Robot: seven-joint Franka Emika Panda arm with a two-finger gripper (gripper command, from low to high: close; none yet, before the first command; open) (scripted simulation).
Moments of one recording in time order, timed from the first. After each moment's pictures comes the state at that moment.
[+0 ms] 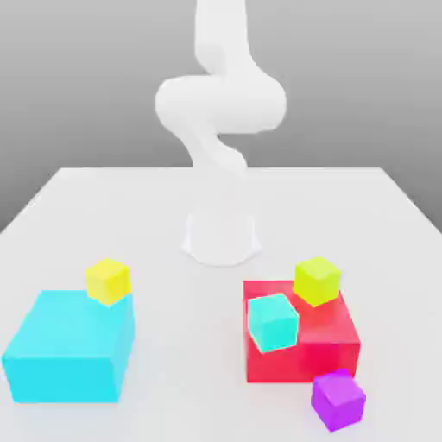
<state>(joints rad) 0.01 -0.71 0.02 -2.32 0.00 2.34 0.80</state>
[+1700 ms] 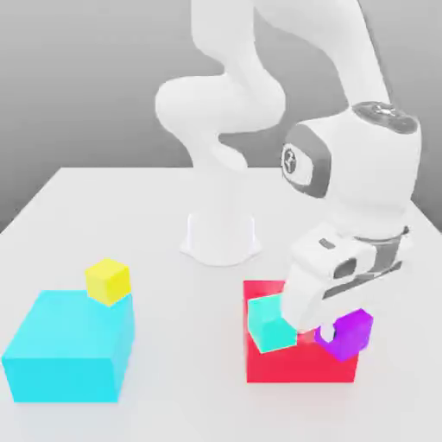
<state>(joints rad) 0.21 -0.03 0.20 -2.62 -0.06 2.59 0.57</state>
